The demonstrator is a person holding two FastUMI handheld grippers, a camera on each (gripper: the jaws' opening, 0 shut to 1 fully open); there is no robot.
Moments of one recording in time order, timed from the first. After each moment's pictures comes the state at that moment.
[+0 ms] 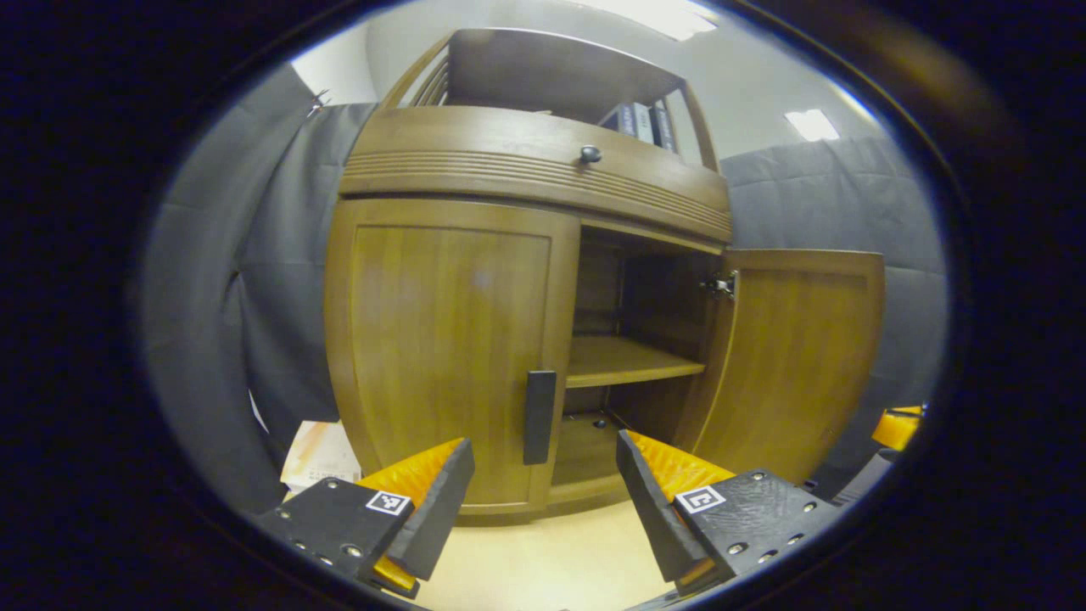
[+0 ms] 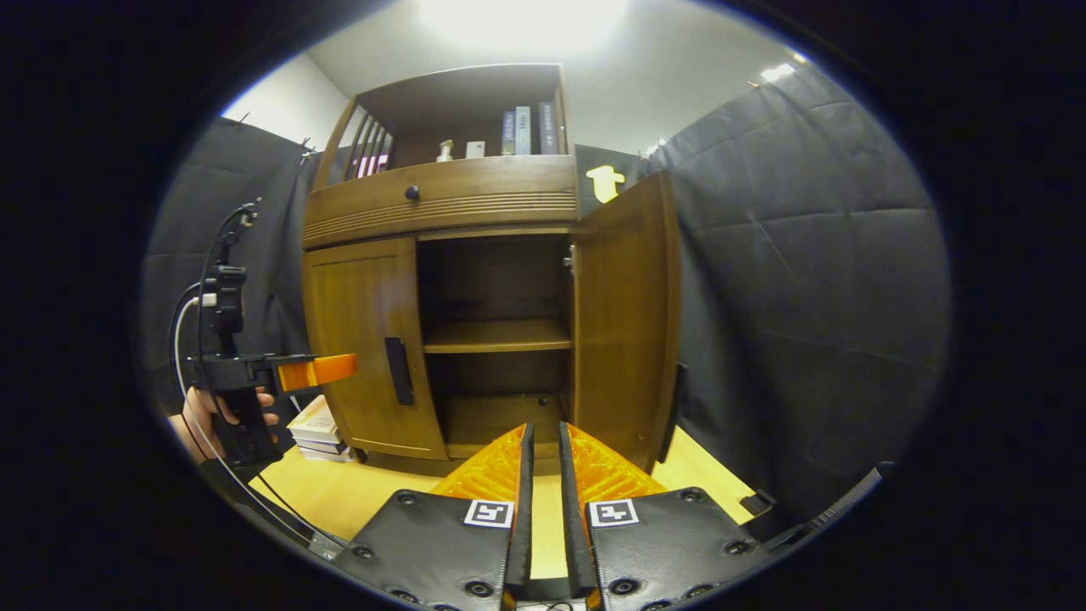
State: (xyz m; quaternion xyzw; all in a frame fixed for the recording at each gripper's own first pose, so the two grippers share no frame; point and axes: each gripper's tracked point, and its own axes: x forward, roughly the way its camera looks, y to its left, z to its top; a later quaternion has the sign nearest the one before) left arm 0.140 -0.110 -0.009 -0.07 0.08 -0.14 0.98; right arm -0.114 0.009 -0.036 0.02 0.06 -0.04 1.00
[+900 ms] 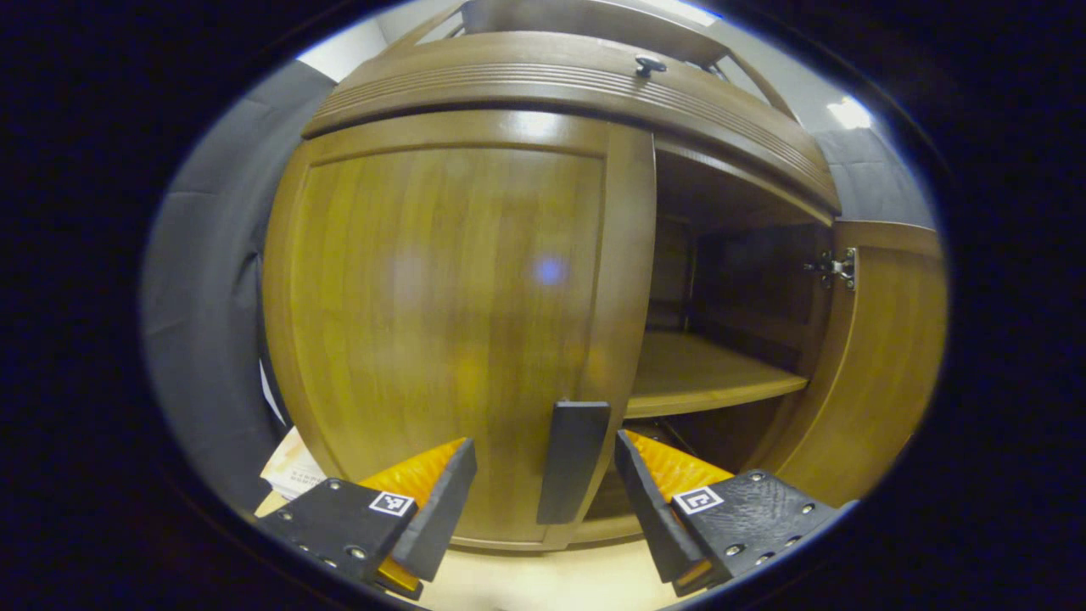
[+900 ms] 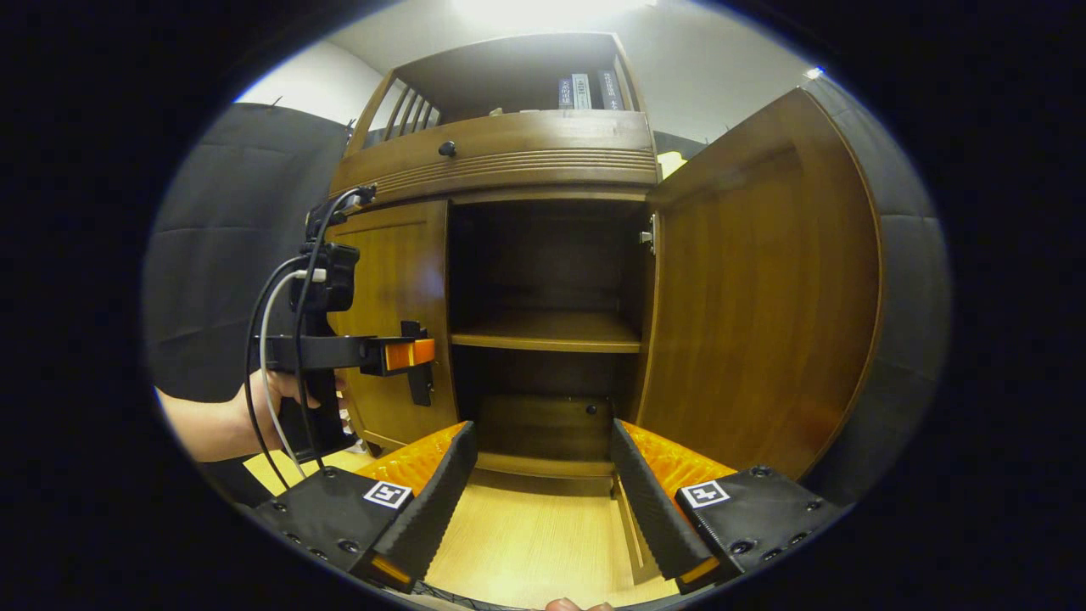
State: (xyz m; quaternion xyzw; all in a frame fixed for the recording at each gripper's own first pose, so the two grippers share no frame) left arm 0.269 -0.143 -0.055 -0.06 0.11 -0.06 0.99; right arm -0.004 0.017 -0.066 -0.01 0.08 0.04 1.00
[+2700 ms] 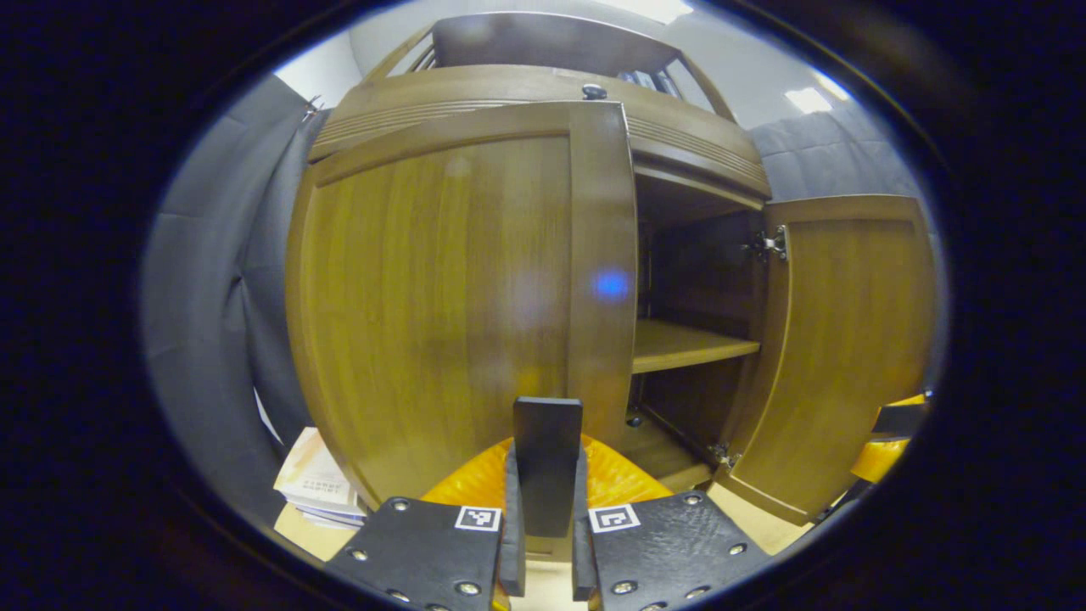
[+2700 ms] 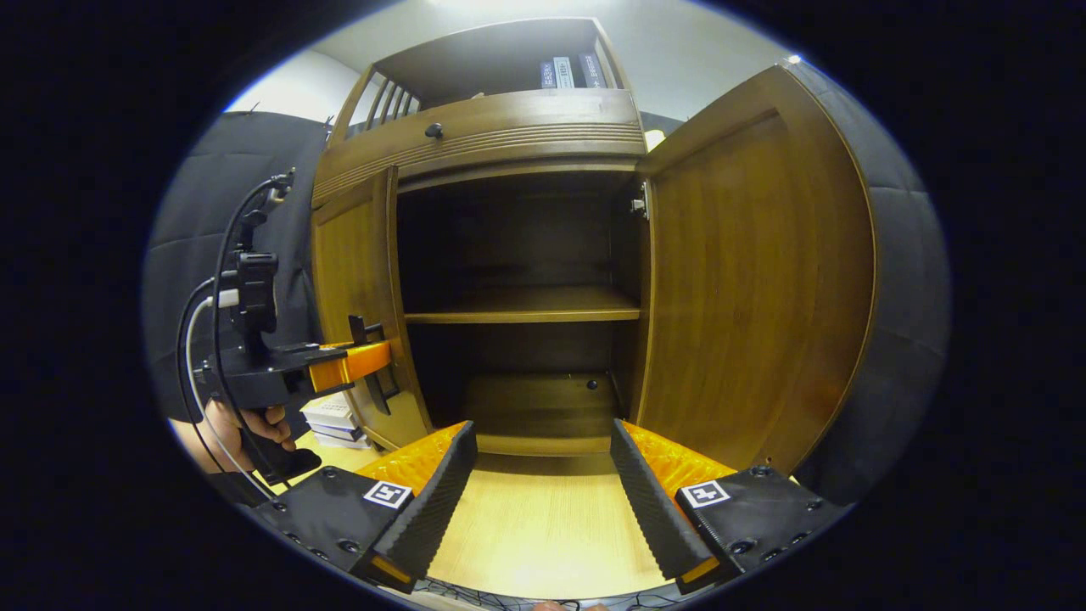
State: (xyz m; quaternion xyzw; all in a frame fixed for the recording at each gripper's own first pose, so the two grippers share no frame) left arm 0.186 -0.129 -0.057 -0.02 0.08 -0.12 0.99; right arm -0.020 0.036 -0.089 0.02 0.10 0.01 0.99
